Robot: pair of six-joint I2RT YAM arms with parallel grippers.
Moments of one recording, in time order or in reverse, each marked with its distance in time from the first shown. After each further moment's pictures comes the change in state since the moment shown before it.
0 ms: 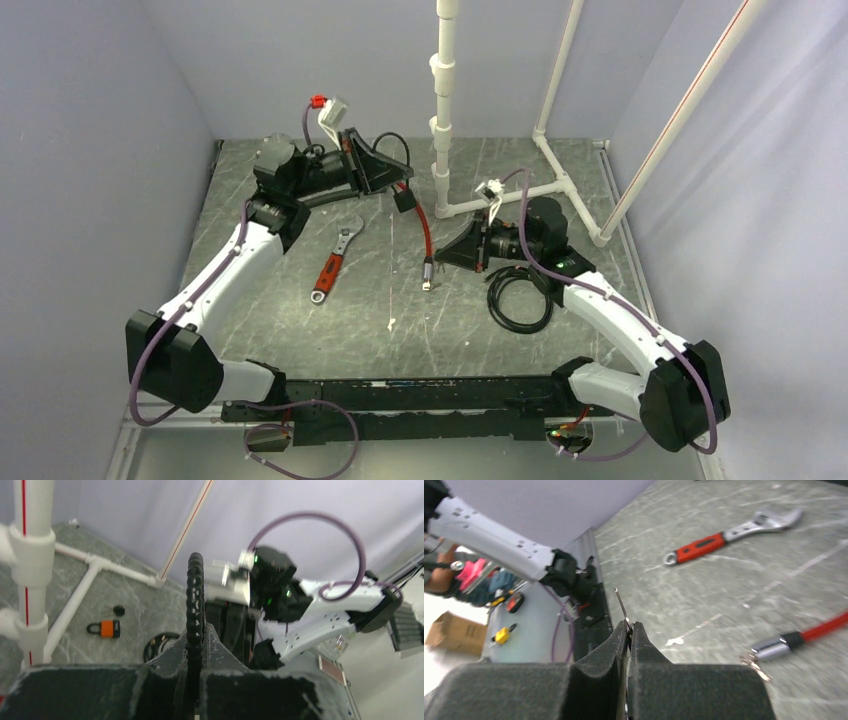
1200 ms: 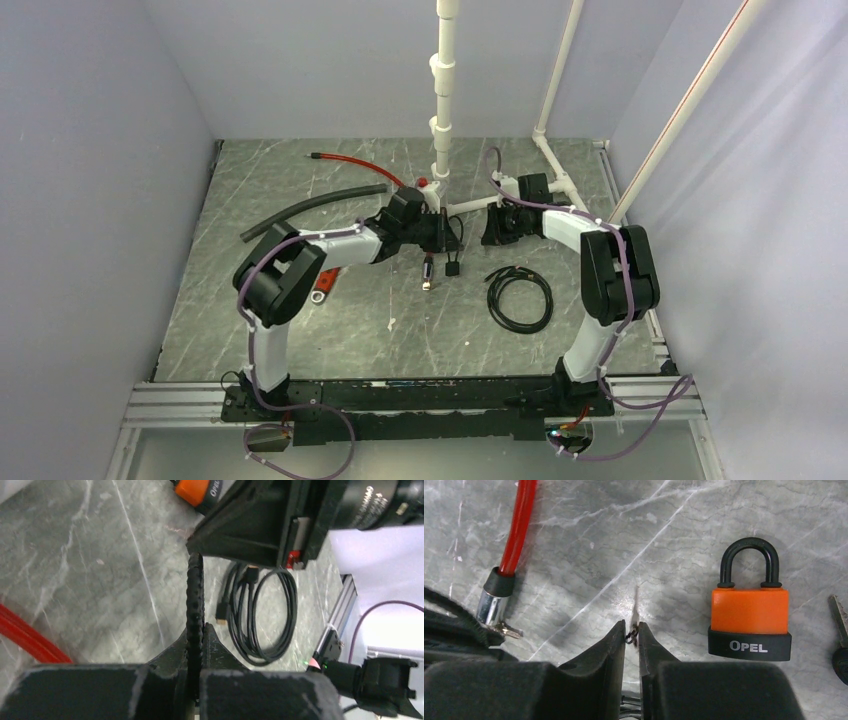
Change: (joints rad) left arm -0.314 0.582 -0.016 -0.209 -0.457 0.123; right arm -0.319 0.663 0.333 -0.472 0.408 -0.475
